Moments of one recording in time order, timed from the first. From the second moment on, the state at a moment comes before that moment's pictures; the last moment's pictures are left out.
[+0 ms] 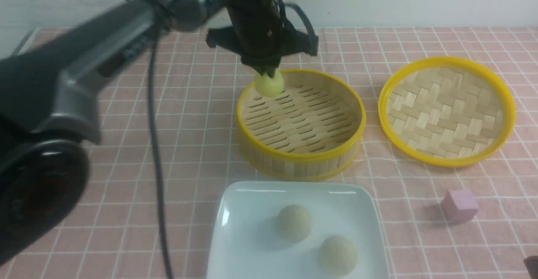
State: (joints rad) right arm 0.57 0.66 -0.56 -0.12 0.89 0.15; left arm -0.60 2.03 -2.14 0.15 1.21 -0.33
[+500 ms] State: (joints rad) right arm 0.57 0.66 -0.56 -0.12 0.89 0.15; left arm -0.74 1.57 -1.21 -0.10 0.98 -0.24
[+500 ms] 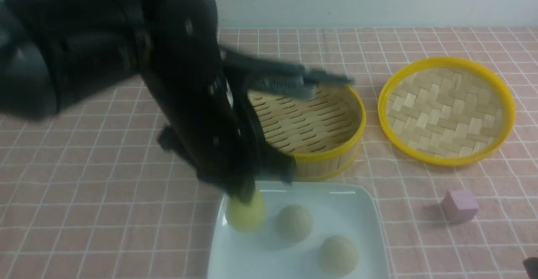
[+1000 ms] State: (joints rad) right arm 0.57 0.63 -0.62 -0.11 1.01 0.15; left arm -0.80 1.64 -0.94 -0.11 0.58 -0.33
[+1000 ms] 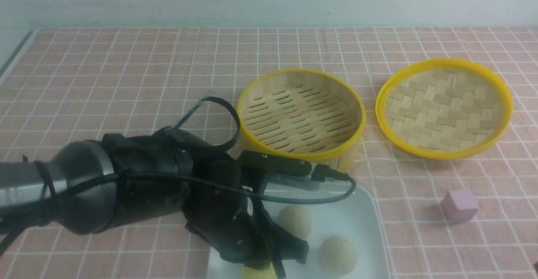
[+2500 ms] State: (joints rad) right arm 0.57 0.12 -0.27 -0.11 0.45 0.25; left arm -0.80 1.64 -1.04 0.05 0.64 -0.43
